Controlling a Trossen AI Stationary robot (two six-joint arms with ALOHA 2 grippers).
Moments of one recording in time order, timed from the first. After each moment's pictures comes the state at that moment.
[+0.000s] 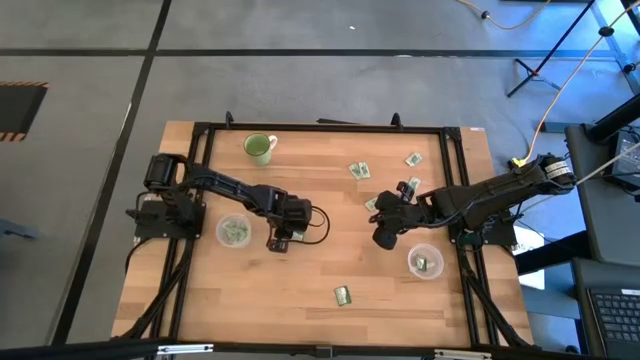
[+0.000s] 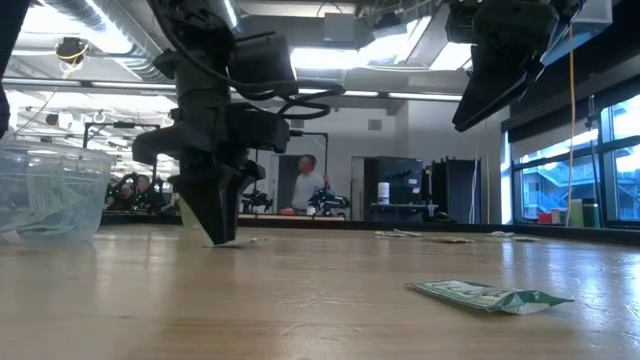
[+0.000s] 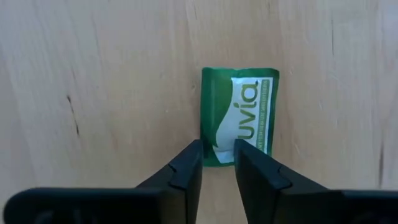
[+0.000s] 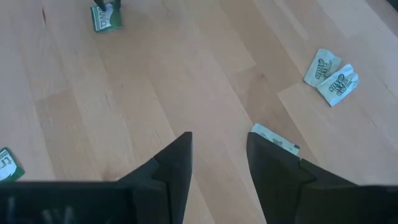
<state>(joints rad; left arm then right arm) -0.03 1.81 0.98 -0.51 0.05 0.09 0.26 1.28 0.89 -0.65 0.44 0.59</state>
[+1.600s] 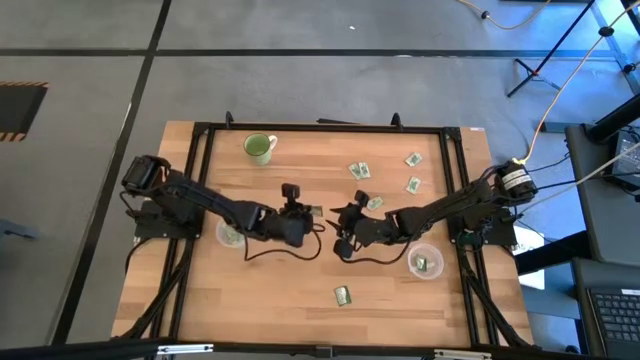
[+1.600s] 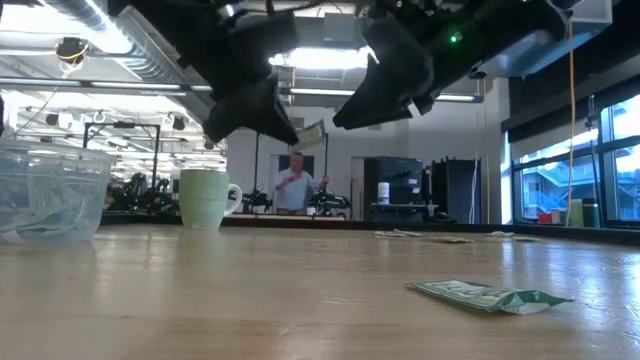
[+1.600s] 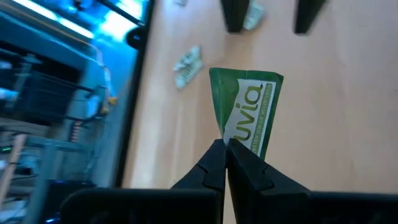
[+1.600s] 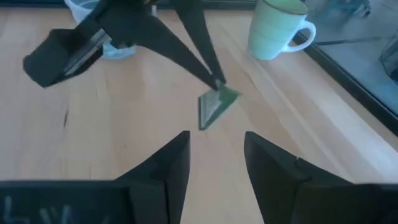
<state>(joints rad) -0.24 1.63 0.97 -0.20 -0.79 0.19 0.27 1.66 0.89 0.20 0.64 0.20</state>
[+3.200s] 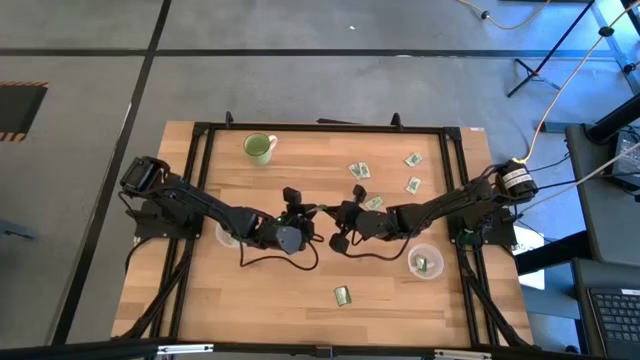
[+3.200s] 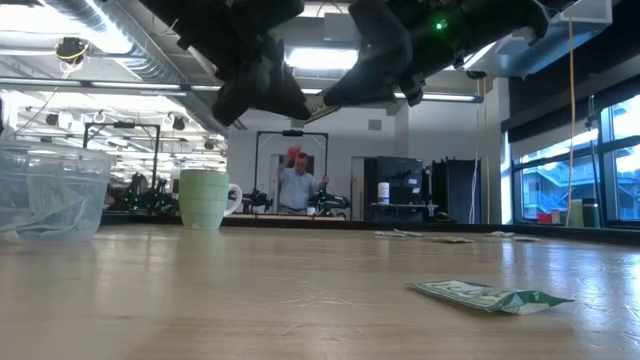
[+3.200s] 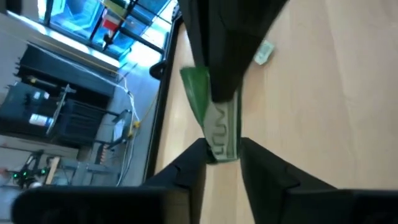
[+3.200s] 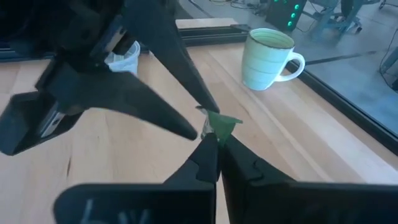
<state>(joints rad) -0.31 1.63 0.97 -0.07 -0.89 0.32 0.24 1.65 0.89 0.33 0.63 0.18</state>
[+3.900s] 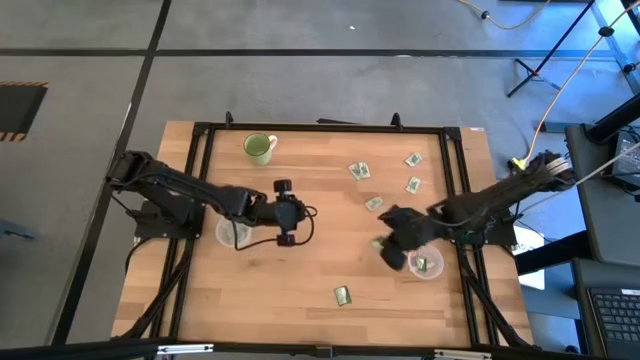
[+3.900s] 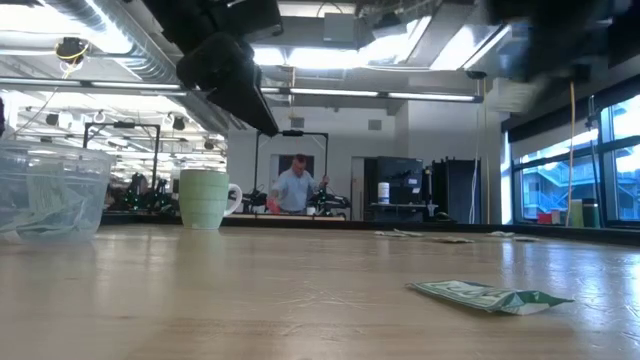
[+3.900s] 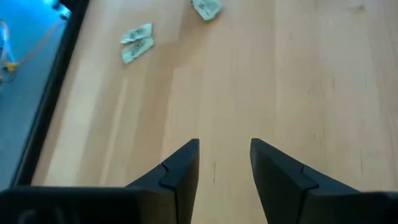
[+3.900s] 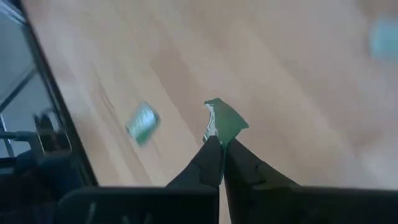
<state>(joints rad) -0.17 1.48 0.97 -0.38 -0.45 -0.03 0.43 1.24 0.96 -0.73 0.18 1.07</state>
